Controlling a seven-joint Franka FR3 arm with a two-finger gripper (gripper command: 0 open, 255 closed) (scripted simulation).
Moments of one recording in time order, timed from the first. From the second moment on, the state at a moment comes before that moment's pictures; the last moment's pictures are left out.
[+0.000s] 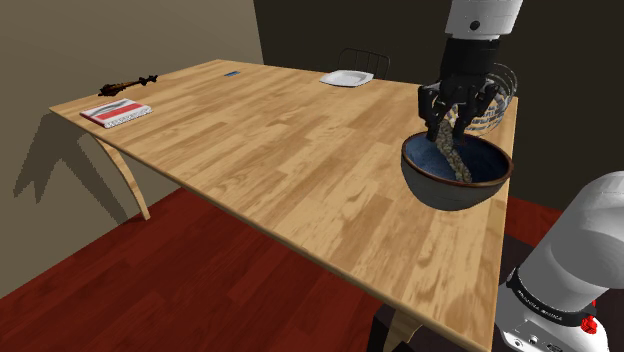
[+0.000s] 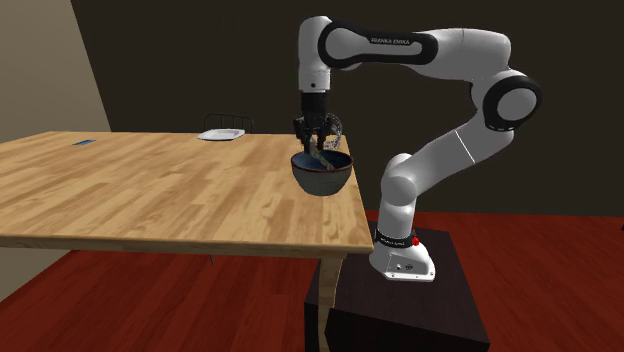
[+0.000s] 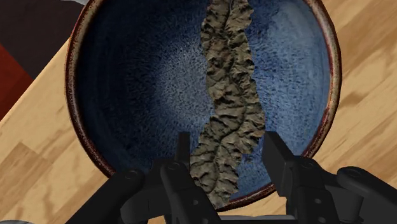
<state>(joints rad) -0.13 -0.90 0.16 -2.42 0.20 1.51 0.57</state>
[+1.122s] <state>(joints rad) -0.13 -0.92 0.16 -2.49 0.20 1.56 0.56</state>
